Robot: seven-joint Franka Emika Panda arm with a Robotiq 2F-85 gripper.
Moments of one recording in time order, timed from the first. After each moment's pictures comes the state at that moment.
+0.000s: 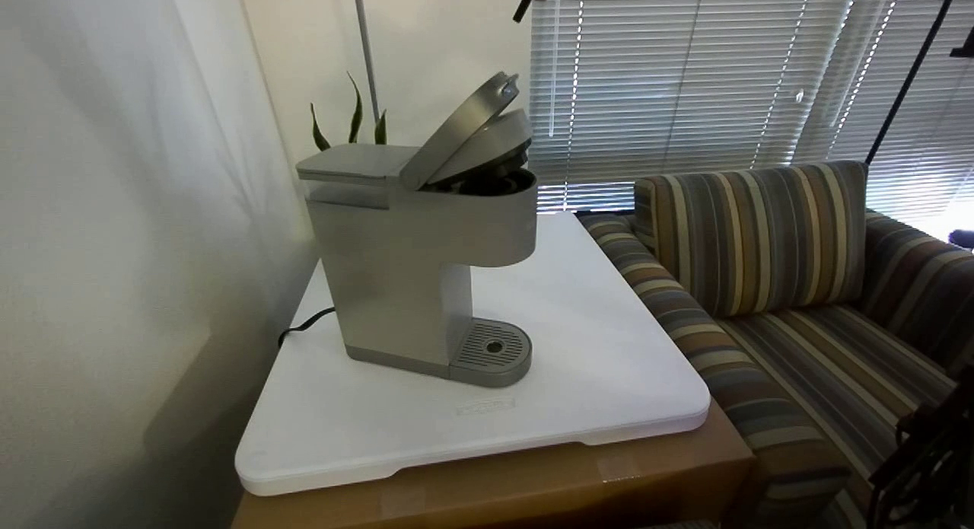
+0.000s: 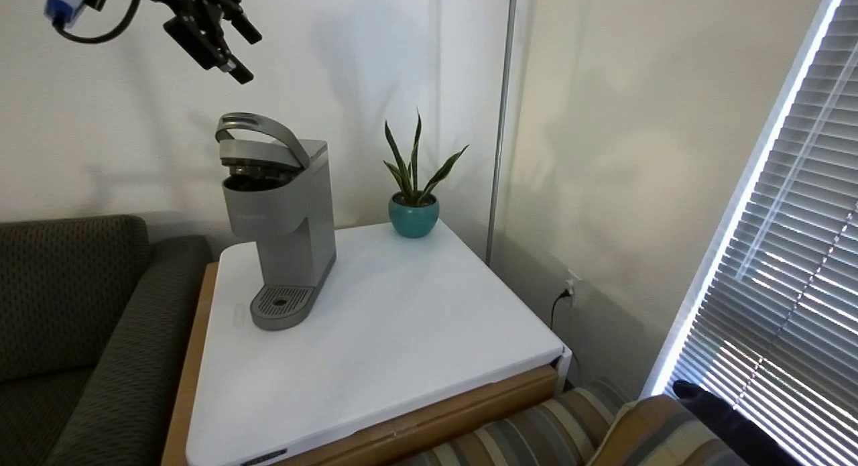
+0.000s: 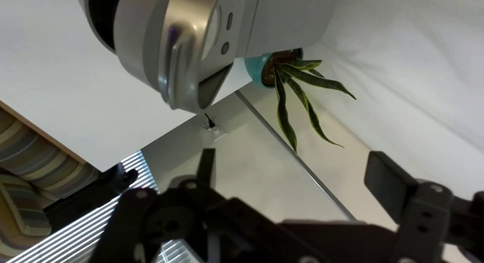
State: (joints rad) arm -0.11 0.02 0.39 -2.11 -0.69 2.78 1.80
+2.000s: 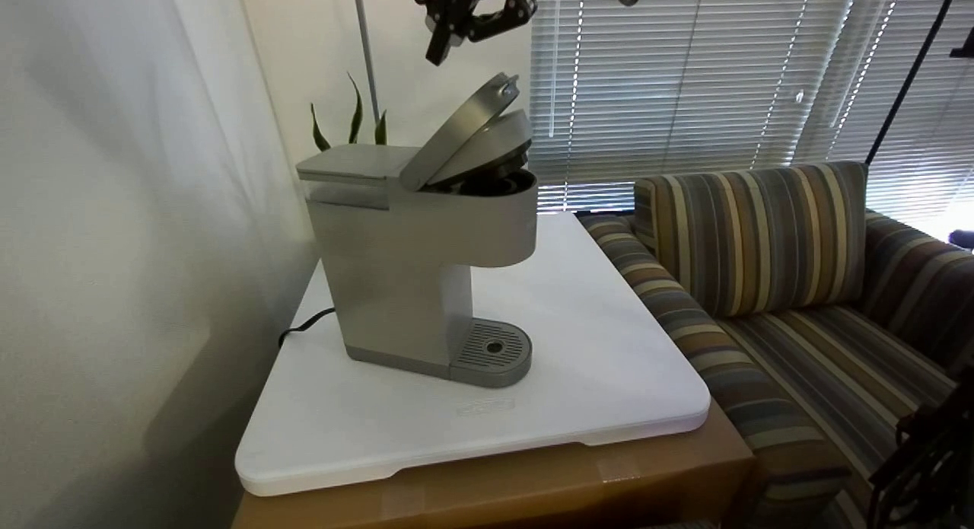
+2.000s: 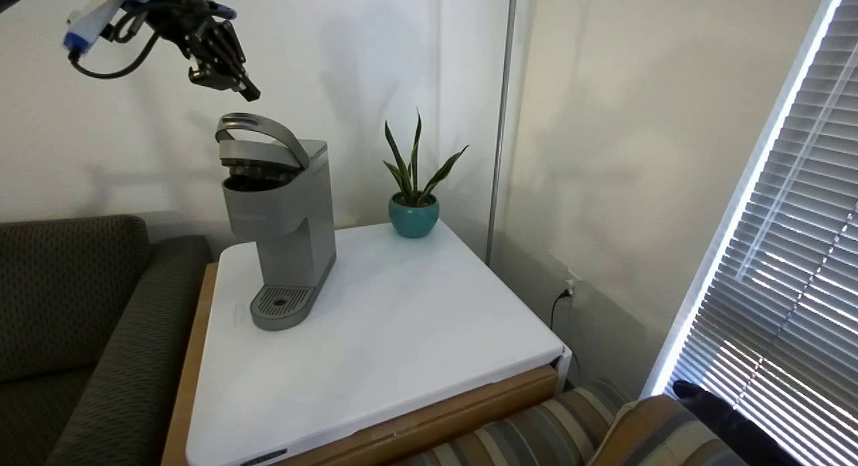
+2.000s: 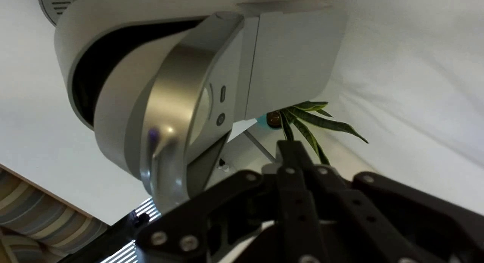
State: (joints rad) arm -0.08 0.14 0.42 -2.06 -0.67 2.79 1.86
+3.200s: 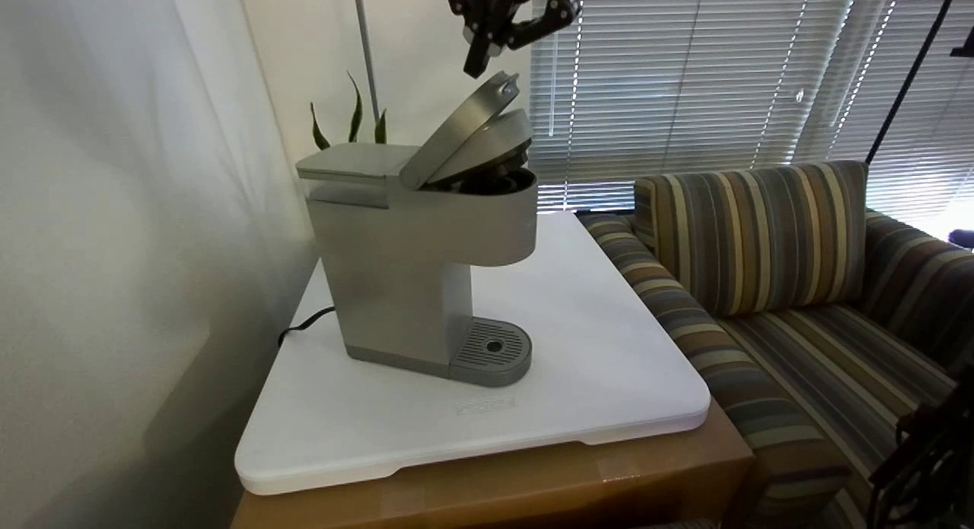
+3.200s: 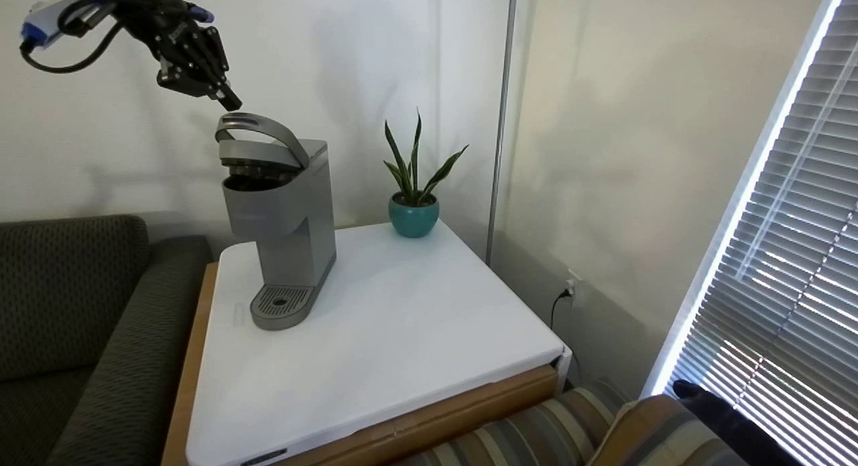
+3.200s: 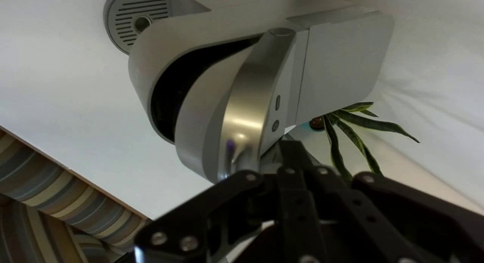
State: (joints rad) arm -0.08 0.05 0.43 -2.15 -0.53 2.70 1.85
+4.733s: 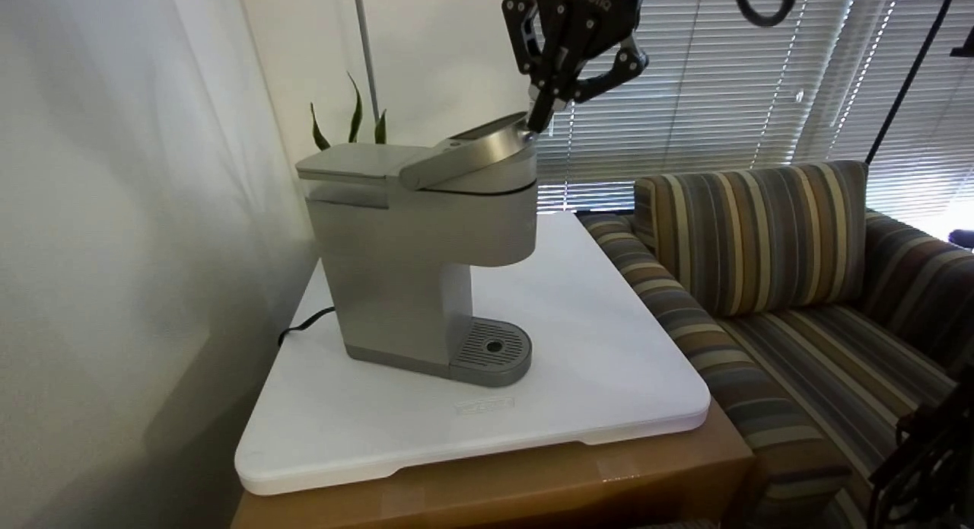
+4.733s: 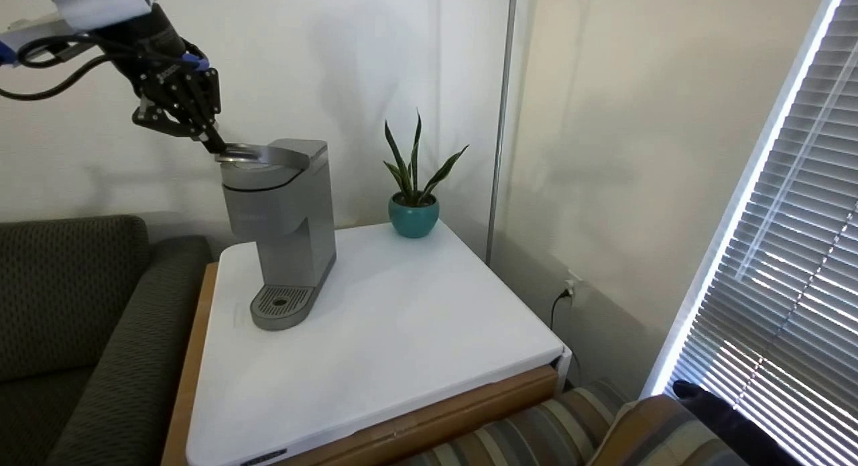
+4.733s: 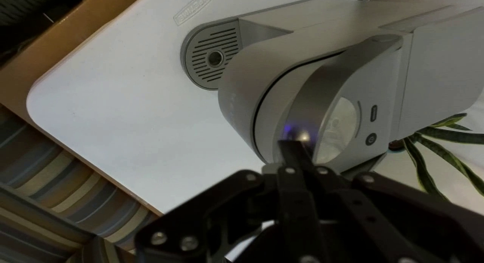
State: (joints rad) arm 0.09 -0.02 0.21 -2.31 -0.19 2.70 1.65
